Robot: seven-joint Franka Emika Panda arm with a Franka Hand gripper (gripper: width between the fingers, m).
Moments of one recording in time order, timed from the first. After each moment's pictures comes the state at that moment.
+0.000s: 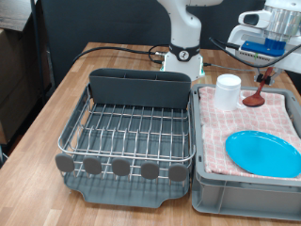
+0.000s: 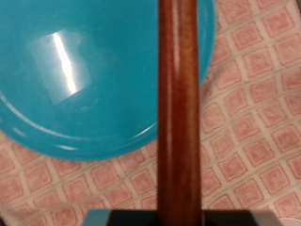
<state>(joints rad) 0.08 -0.06 0.29 -2.37 -0.22 2.41 1.75</state>
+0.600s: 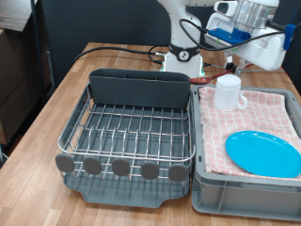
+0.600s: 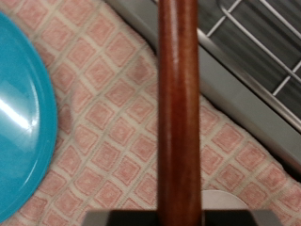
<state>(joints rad) 0.04 -0.22 0.22 -2.50 -0.20 2.31 2.05</state>
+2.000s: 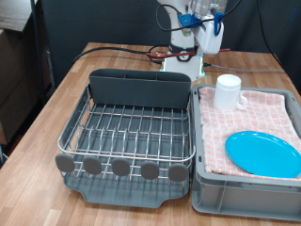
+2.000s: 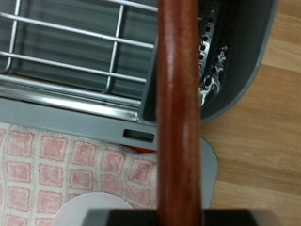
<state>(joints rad) 0.04 -0.56 0.07 -2.81 -0.05 2.22 2.28</state>
